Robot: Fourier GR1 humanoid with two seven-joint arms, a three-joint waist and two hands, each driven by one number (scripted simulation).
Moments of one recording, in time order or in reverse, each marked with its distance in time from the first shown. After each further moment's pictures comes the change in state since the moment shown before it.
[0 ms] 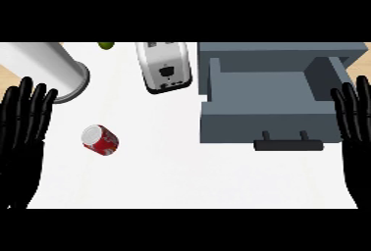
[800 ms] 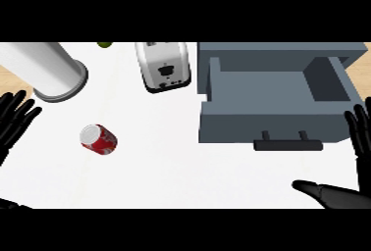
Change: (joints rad) left arm 0.063 0.268 0.239 0.181 0.424 -0.340 0.203; right arm 0.121 0.002 -0.104 0.019 -0.037 -0.045 0.165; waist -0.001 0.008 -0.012
